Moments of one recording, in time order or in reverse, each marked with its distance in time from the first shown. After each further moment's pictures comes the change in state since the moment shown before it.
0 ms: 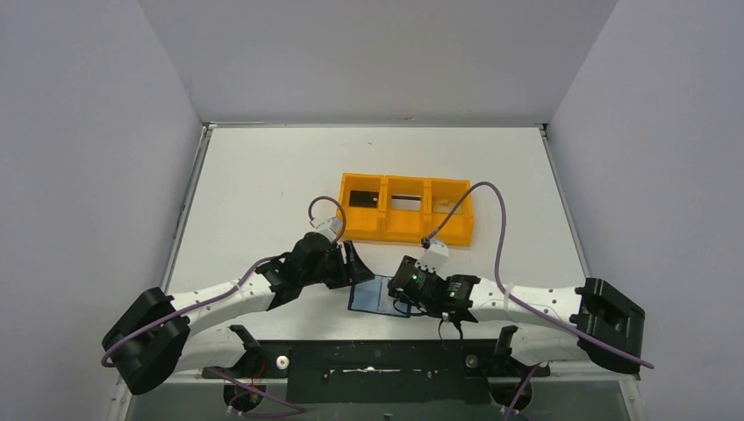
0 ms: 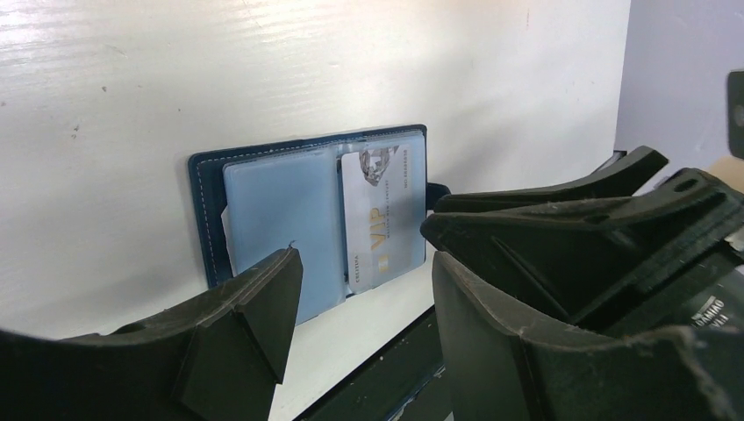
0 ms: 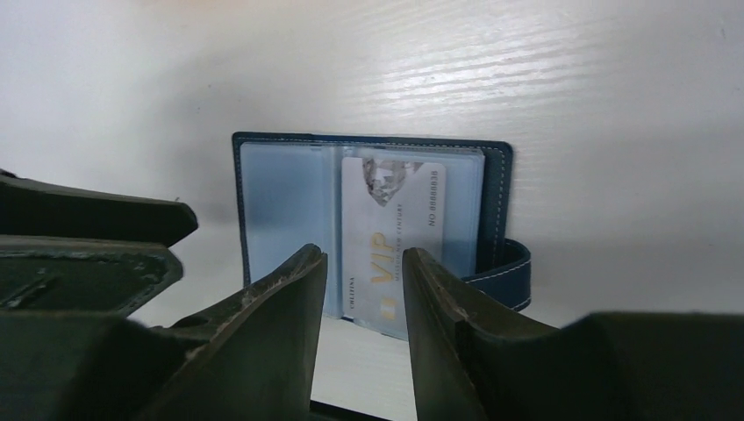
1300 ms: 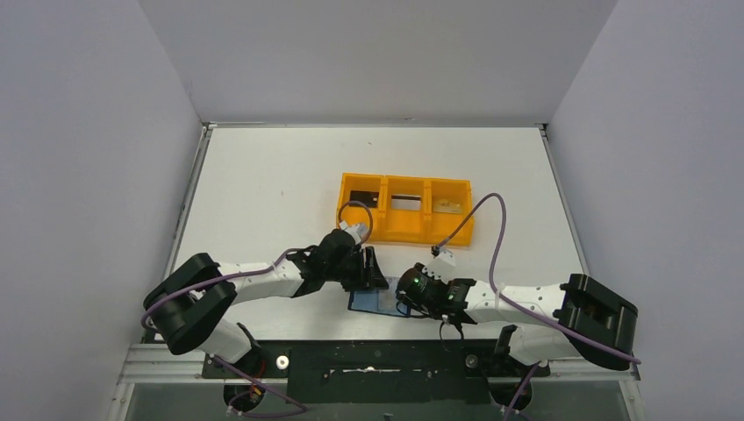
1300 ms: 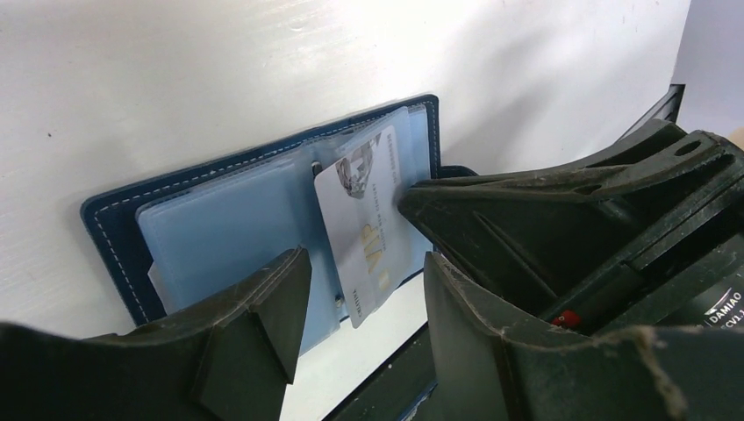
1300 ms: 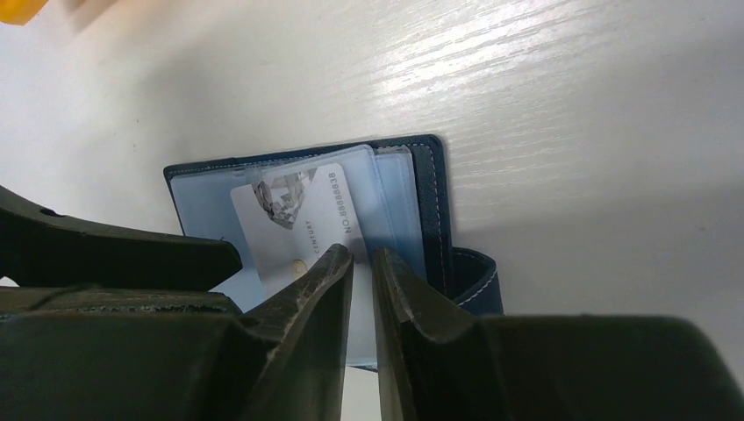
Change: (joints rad) left arm -0.052 0.286 0.120 0.048 0.101 0.050; right arm -0.037 0.060 -0.078 0.076 -0.021 0.151
